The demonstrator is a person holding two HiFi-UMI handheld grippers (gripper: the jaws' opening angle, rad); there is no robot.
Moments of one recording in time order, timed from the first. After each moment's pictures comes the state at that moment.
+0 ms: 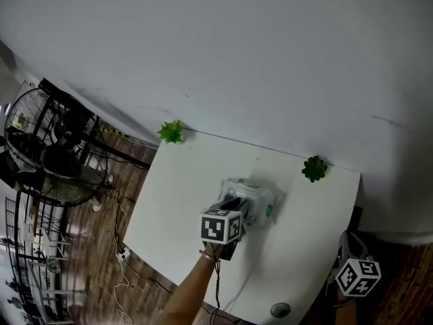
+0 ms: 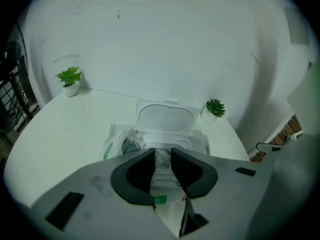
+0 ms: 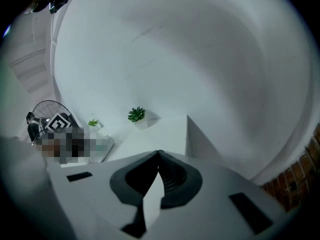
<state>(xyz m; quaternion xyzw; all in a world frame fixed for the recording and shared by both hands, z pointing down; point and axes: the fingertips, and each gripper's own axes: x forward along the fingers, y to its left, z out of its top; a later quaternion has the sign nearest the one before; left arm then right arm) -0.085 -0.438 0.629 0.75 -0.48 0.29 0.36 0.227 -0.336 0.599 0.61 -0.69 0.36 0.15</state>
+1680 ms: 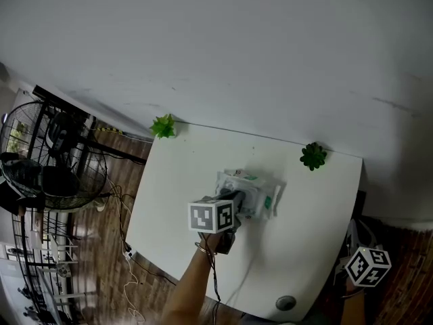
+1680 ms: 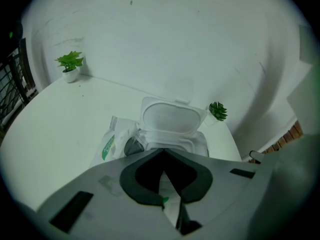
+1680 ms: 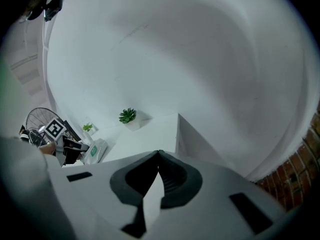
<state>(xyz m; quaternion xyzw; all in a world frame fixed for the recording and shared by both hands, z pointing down) -0.090 -0.441 0.633 0.73 -0.47 0.27 0.42 0.245 -0.336 0.610 0.62 -0.67 0.38 0.13</state>
